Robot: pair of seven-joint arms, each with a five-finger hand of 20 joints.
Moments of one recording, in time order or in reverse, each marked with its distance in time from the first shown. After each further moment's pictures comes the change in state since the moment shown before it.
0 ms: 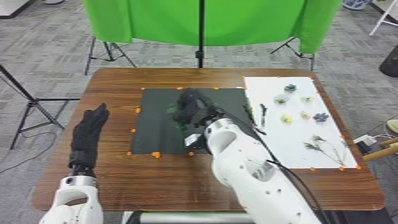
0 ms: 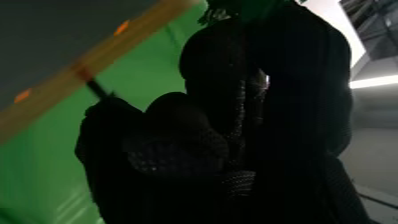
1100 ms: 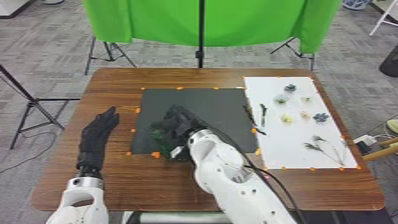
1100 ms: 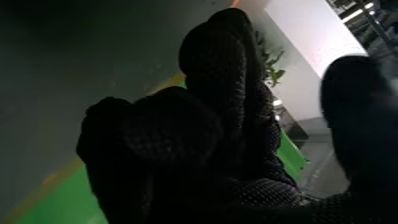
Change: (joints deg) left arm 0.1 -0.4 1.8 -0.1 -0.4 -0.8 -0.7; right arm -0.4 -4.9 -2.3 8.2 -0.1 0.0 -0.8
